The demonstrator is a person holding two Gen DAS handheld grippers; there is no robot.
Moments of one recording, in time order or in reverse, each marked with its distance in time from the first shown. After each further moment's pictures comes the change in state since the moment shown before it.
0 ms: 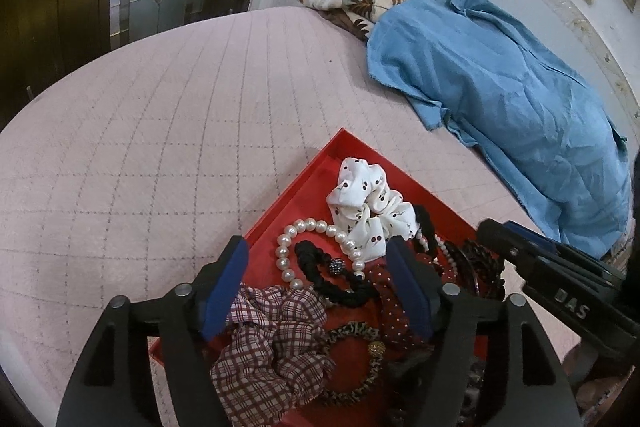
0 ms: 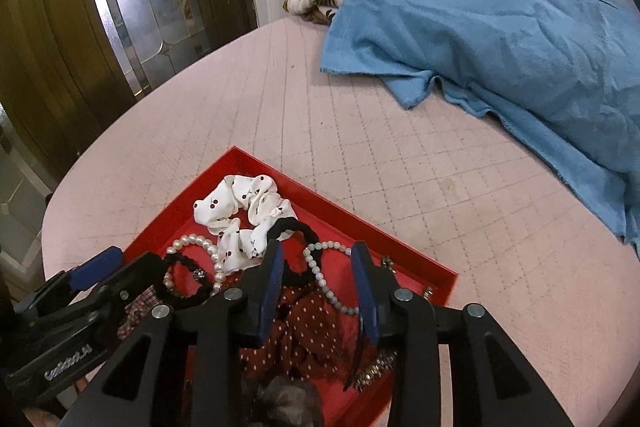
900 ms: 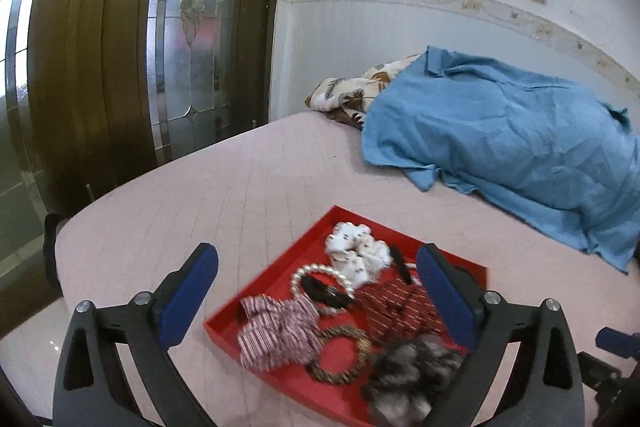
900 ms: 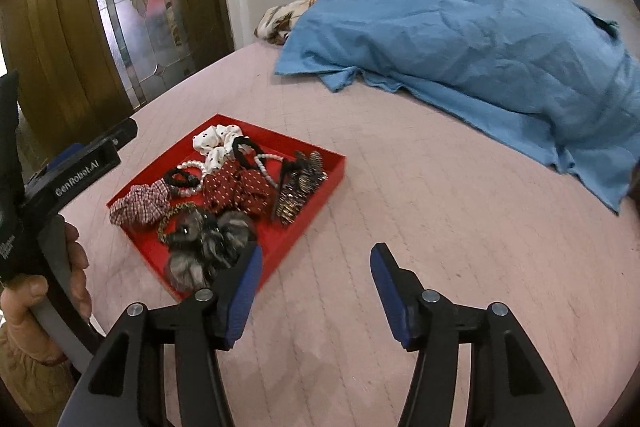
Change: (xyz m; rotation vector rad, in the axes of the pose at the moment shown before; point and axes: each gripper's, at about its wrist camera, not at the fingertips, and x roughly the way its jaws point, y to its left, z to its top) left arm -0.104 -0.062 -0.048 0.160 -0.380 0.178; right arm -0.135 -0.050 -0.132 0.063 -0.112 -0.067
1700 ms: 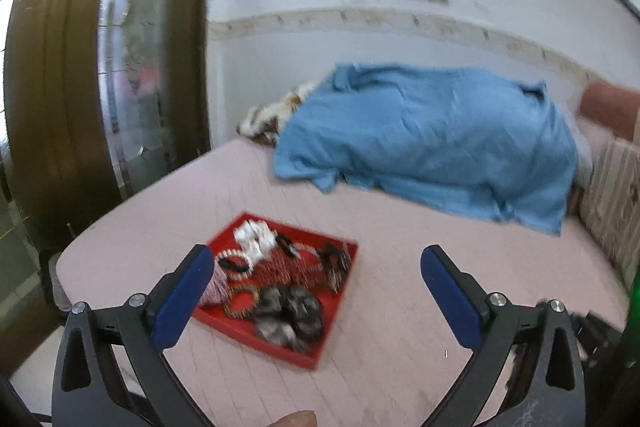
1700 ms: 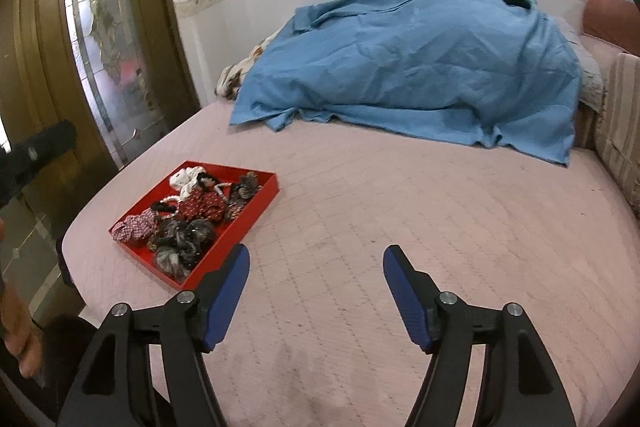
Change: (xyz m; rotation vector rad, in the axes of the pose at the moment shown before) left arm -0.137 -0.108 -0.013 0.174 -0.012 -0.161; right arm -0.095 -0.068 -0.065 0.174 -0.183 -0.059
